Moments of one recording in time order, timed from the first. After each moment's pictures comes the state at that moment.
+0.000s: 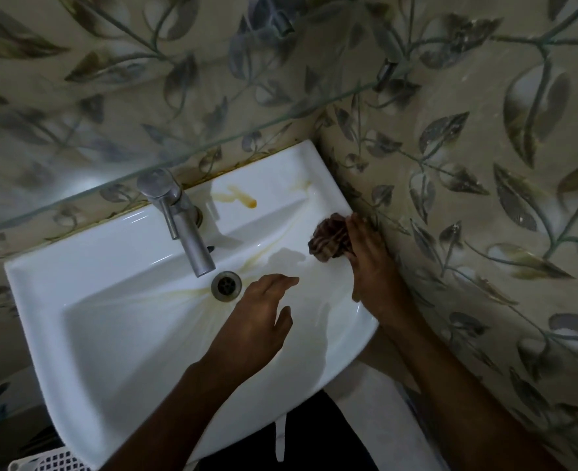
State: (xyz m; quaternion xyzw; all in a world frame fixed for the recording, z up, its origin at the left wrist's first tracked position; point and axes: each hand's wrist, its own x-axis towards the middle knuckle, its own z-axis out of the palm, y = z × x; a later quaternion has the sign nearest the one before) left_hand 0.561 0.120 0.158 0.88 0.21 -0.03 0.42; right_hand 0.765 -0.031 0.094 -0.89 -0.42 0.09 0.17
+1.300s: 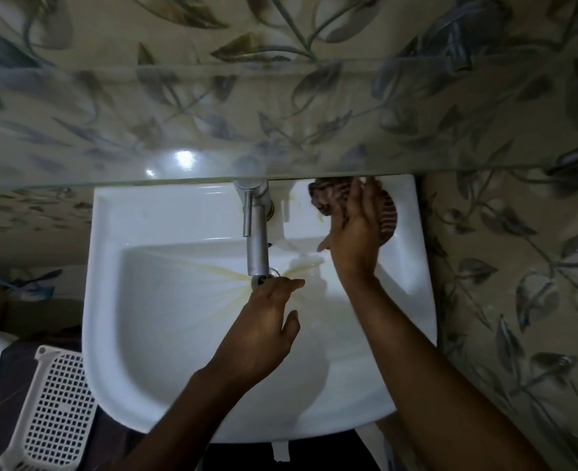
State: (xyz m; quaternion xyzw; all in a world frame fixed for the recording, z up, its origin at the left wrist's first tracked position) left_hand 0.552 0.132 0.152 0.81 0.41 0.04 0.41; right_hand 0.759 0.169 0.066 -0.86 -0.41 0.00 0.30
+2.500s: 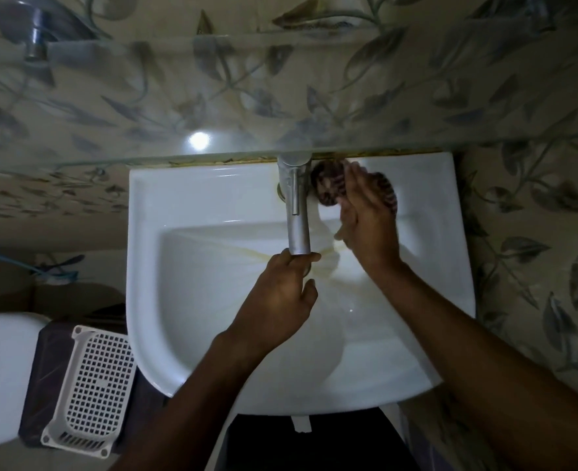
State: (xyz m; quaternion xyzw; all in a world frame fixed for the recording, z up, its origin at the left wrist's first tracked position) left_hand 0.528 0.159 0.163 0.82 0.42 0.04 0.40; right_hand 0.732 0.163 0.083 -0.76 -0.60 0.00 0.25
